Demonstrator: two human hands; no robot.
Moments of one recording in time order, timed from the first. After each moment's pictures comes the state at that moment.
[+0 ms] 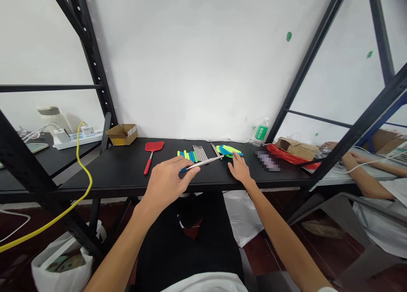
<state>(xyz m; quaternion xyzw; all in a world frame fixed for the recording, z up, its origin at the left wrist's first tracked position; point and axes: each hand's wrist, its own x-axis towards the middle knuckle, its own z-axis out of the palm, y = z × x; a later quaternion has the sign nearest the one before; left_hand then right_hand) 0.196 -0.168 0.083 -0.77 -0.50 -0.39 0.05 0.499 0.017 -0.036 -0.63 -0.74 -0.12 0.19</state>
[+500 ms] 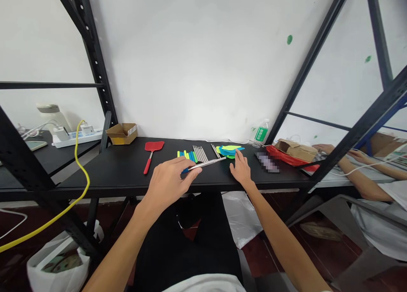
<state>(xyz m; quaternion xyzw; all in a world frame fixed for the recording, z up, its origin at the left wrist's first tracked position) 0.198 -0.168 0.083 -0.77 -0.50 -0.39 0.05 0.500 0.013 -0.037 -0.62 -0.72 -0.18 0.27</state>
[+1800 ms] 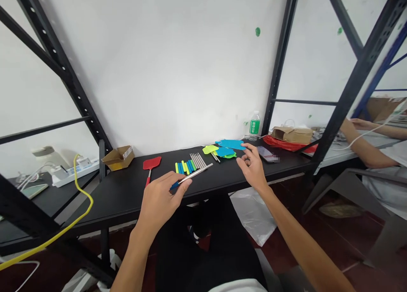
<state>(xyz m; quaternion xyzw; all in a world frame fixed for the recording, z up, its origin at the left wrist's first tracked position) 0.191 -0.167 0.085 -0.78 -0.50 -0.38 0.05 0.489 -0.084 0.038 -0.41 -0.65 0.07 0.63</state>
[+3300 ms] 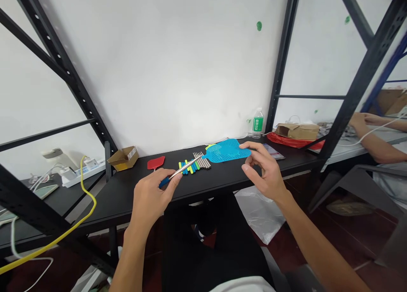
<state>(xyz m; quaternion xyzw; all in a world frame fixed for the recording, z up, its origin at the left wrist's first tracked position) 0.170 -0.165 0.094 -0.74 -0.53 -0.41 0.10 0.480 -0.149 0.083 -0.30 -0.75 0.04 0.59</state>
